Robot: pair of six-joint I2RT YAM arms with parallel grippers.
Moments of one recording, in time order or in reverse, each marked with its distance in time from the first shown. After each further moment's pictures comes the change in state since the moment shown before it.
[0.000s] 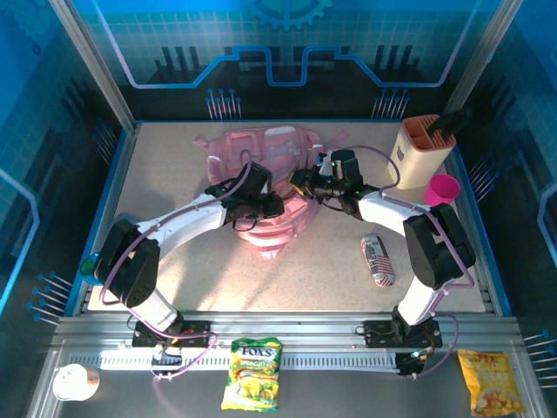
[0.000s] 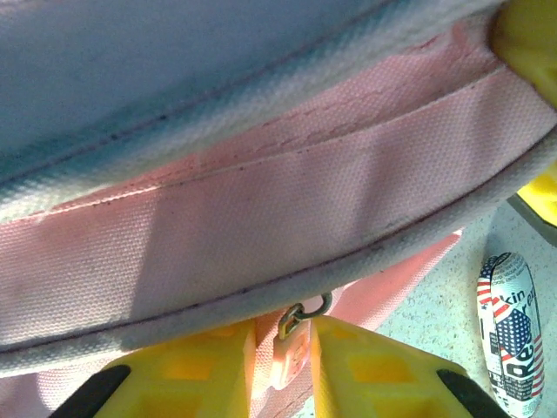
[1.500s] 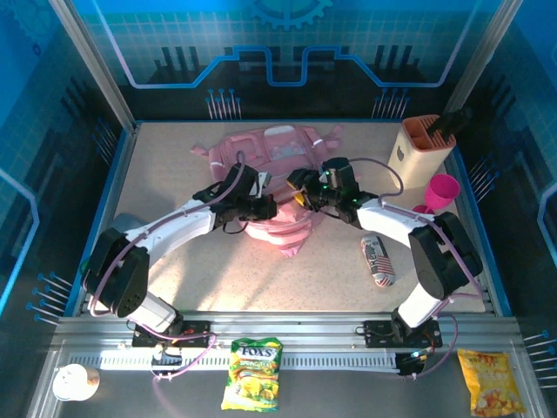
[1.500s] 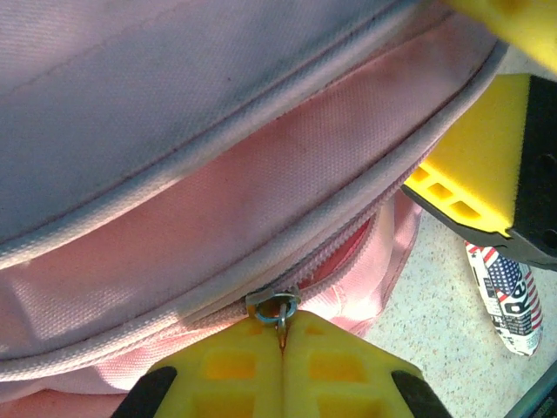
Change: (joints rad) left arm 0.047 -0.081 -0.096 0.076 0.118 0.188; right arm 0.081 -0.078 -0.043 -0.077 0.220 0.238
